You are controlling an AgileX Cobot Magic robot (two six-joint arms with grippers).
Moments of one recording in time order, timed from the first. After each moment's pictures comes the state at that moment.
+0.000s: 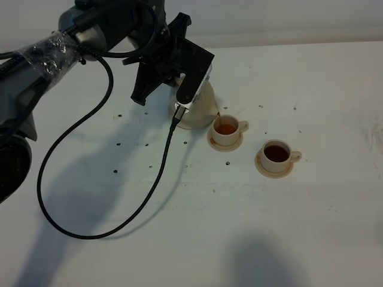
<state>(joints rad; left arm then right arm) -0.51 2.21 -1.99 0.05 0.97 1.57 0.16 -0.01 -0.52 -0.06 1.12 0.17</state>
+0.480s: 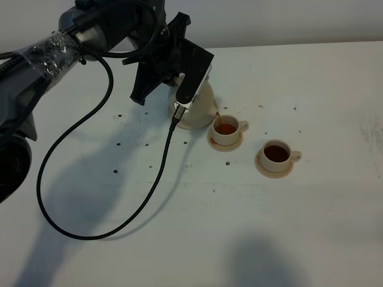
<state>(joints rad) -0.51 2.21 -1.99 0.06 0.97 1.56 0.16 -0.01 -0.52 -0.06 1.12 0.17</state>
